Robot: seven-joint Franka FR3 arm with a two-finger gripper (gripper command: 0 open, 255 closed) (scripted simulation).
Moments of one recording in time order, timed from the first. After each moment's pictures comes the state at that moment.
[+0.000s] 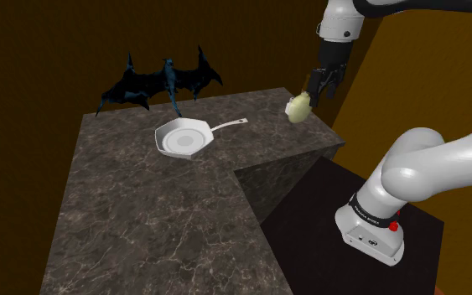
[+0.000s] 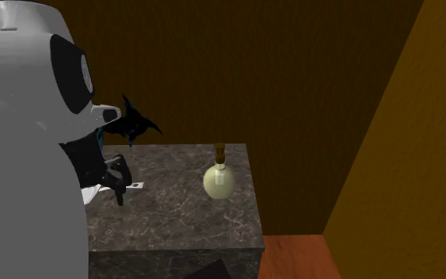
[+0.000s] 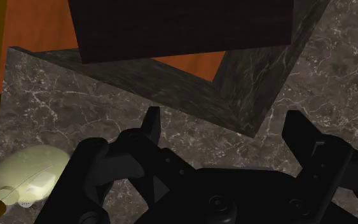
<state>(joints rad) -0.01 -0.82 0.01 -2.45 0.07 1.50 0.10</state>
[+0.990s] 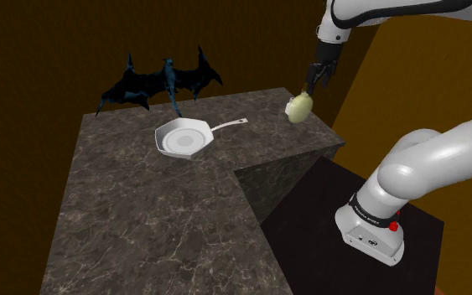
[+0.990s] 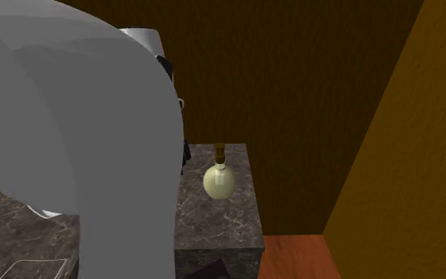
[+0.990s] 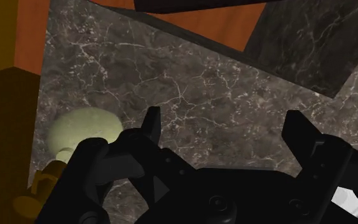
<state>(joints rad) -0.10 -0.58 -0.21 -2.40 -0.10 1.77 -0.15</state>
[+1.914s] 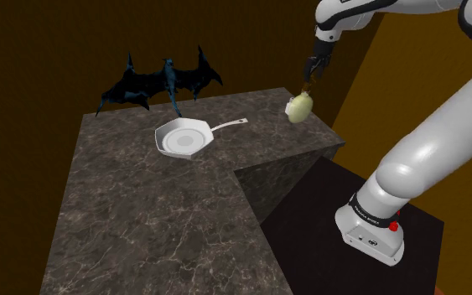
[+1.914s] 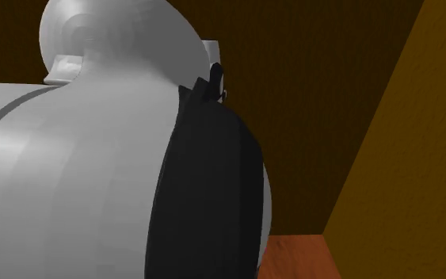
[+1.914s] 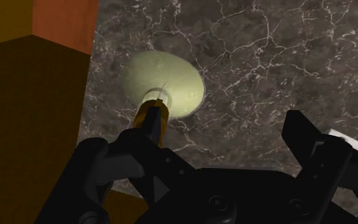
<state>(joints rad) -0.14 -0.16 -0.44 -2.12 -0.05 2.00 -0.44</state>
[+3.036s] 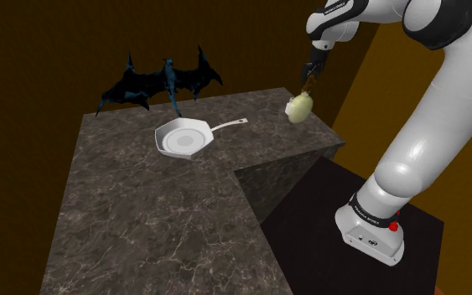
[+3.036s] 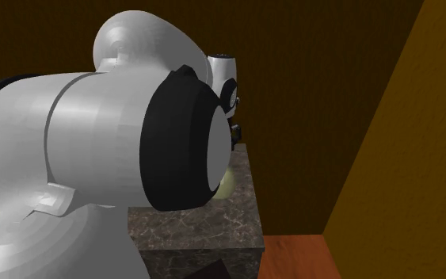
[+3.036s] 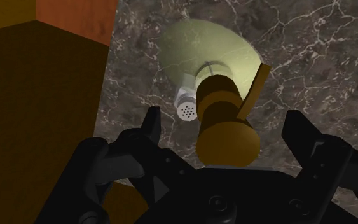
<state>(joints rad) -0.18 0.10 -0.50 -1.99 0.09 2.13 -0.60</state>
